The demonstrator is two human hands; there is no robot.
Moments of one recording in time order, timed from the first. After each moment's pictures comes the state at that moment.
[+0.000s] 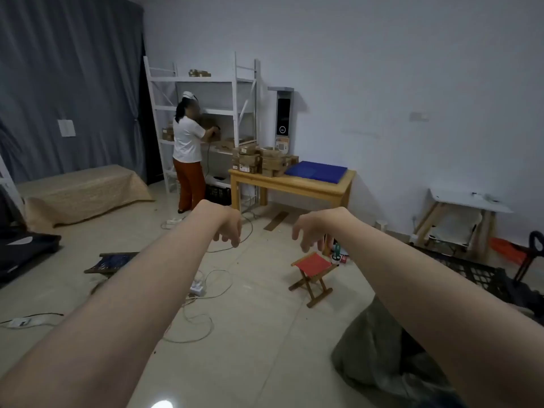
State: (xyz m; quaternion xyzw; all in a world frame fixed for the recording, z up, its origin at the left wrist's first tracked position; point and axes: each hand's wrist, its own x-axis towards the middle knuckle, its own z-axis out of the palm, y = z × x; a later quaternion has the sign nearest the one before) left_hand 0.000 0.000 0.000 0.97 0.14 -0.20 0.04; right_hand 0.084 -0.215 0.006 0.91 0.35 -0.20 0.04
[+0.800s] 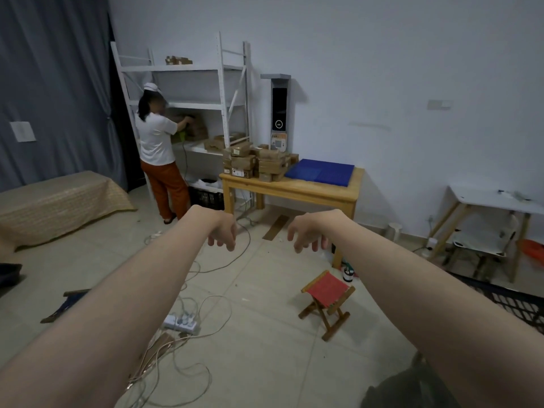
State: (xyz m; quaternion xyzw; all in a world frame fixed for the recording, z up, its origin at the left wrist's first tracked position) left_hand 0.304 0.221 -0.008 0.96 0.13 -0.23 0.06; right_hand 0.381 0.008 -0.006 0.92 0.33 -0.22 0.01
